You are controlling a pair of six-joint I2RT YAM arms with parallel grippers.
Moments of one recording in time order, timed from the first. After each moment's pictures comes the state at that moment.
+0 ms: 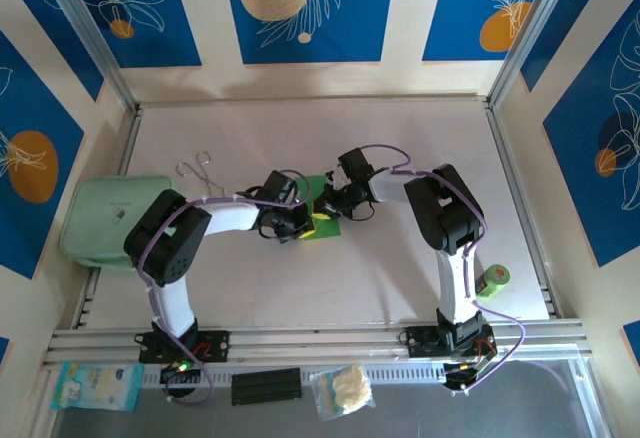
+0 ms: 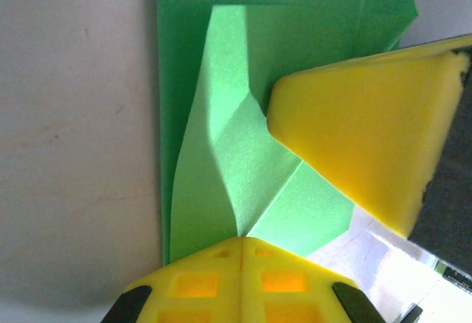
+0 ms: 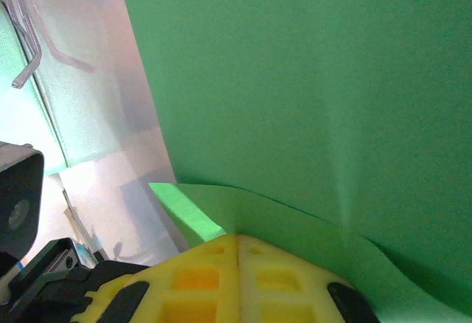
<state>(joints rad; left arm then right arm) -0.61 1.83 0.94 -0.14 0.45 -0.95 0.49 2.07 1.21 -0.23 -0.71 0.71</state>
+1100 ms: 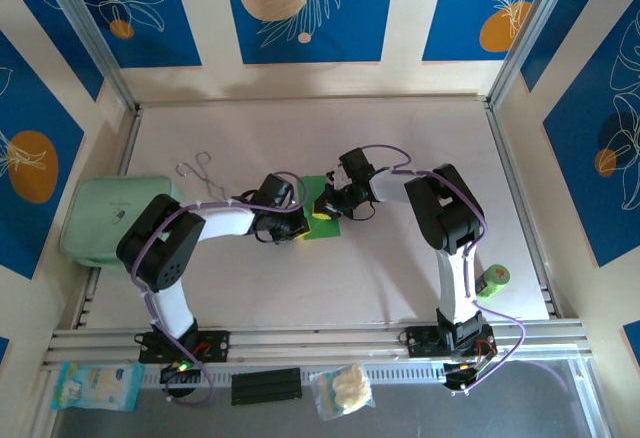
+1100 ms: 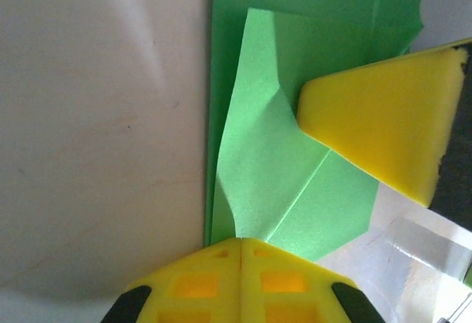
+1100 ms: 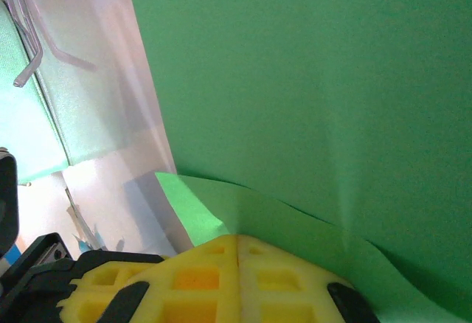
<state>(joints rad) -0.61 1.79 0.90 -0.12 0.38 -0.92 0.48 2.07 1.21 -0.23 -0.72 0.71</state>
